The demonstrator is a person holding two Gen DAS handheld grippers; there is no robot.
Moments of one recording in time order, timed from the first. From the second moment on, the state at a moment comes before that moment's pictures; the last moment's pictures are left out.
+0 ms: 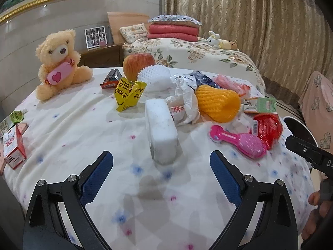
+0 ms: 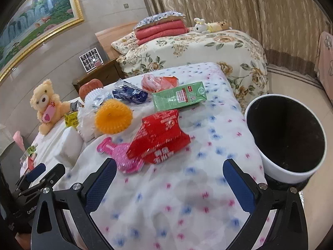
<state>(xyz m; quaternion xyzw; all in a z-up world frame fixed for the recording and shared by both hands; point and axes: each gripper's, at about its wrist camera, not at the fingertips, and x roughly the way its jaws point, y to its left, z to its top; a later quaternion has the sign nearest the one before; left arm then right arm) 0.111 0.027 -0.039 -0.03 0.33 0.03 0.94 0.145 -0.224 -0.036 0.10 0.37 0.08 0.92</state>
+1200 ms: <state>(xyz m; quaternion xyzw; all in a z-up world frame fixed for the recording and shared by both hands) 0.097 -0.030 -0.029 -0.01 0.32 -0.07 0.94 0.141 -0.265 -0.044 0.16 0.38 0.08 0.91</state>
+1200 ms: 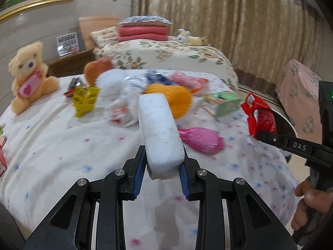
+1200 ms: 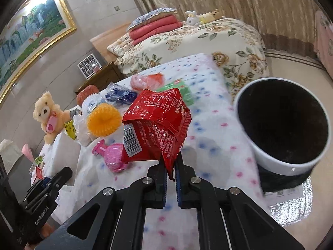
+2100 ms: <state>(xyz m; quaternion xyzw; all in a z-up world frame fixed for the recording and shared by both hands) 0.114 -0.177 -0.016 0.06 0.32 -0.22 0.92 0.120 -0.388 -0.044 0.20 0.38 -0.01 0.90</state>
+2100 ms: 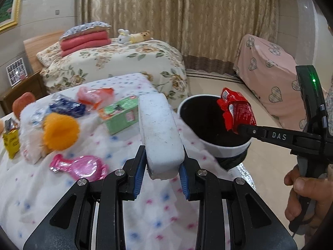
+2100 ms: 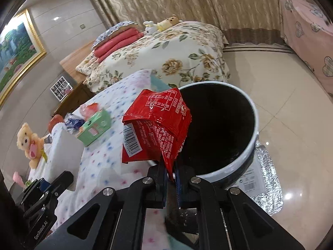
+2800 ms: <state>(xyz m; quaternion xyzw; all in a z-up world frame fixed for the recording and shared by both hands) 0.149 -0.249 -0.019 0.08 0.34 -0.27 0.90 0.144 -0.436 -0.057 0.22 0.40 -0.03 0.89</state>
